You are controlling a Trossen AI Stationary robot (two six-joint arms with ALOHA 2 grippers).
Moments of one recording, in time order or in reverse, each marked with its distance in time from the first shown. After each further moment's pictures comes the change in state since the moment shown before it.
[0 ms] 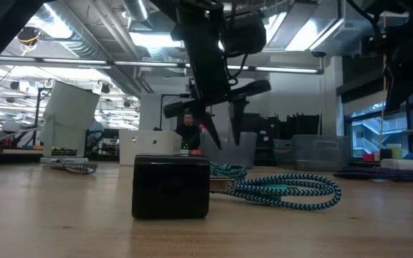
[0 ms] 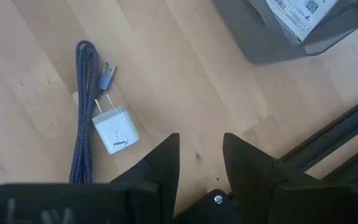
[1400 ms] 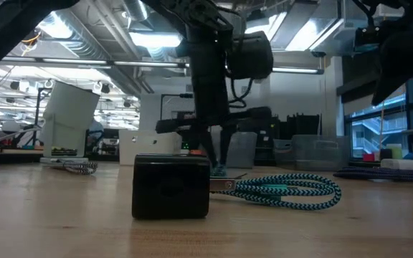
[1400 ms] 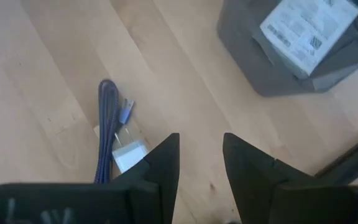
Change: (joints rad) left arm -0.018 0.108 0.051 -0.083 0.076 0.137; right arm 0.000 -0.011 0.000 0.115 0.018 -0.011
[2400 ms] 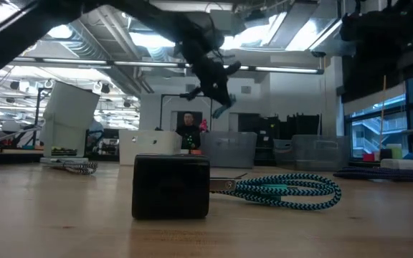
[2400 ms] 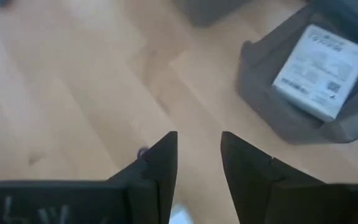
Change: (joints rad) left arm 0.551 -0.073 0.297 0.209 0.161 0.979; right arm -0.002 0.003 0.000 0.229 0.045 0.101
